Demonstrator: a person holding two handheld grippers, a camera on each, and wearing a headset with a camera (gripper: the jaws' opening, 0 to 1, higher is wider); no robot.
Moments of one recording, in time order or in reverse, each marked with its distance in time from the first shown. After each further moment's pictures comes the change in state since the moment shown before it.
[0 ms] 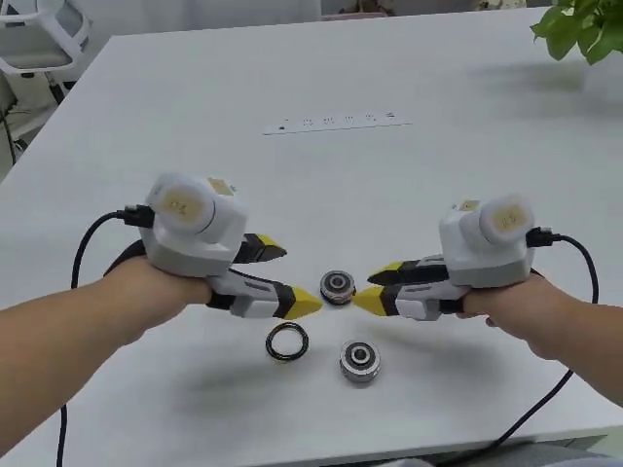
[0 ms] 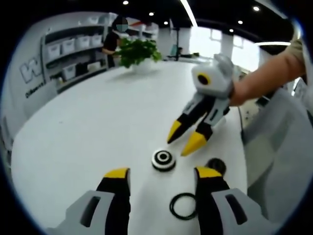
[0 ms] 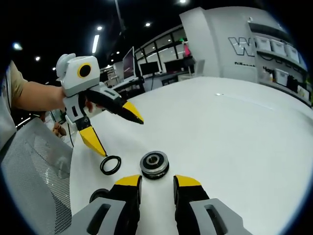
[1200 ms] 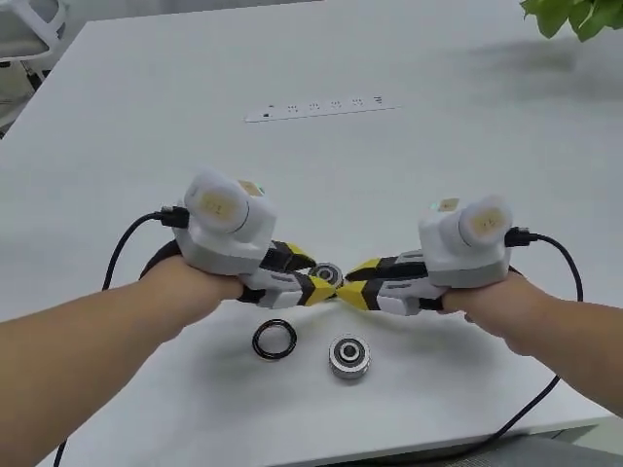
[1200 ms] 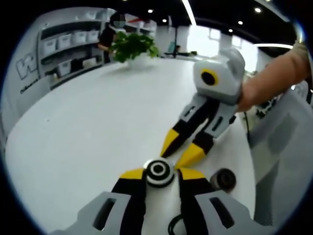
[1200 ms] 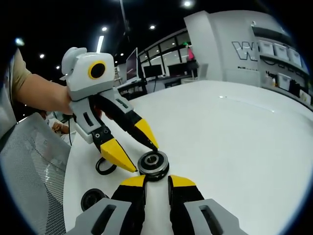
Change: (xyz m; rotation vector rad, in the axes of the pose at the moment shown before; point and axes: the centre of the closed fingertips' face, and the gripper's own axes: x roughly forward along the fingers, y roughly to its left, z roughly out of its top) left arm 0.044 -0.007 -0.001 -0.011 0.022 -0.042; right arm 0.013 -0.009 -0.003 -0.033 -0.035 0.017
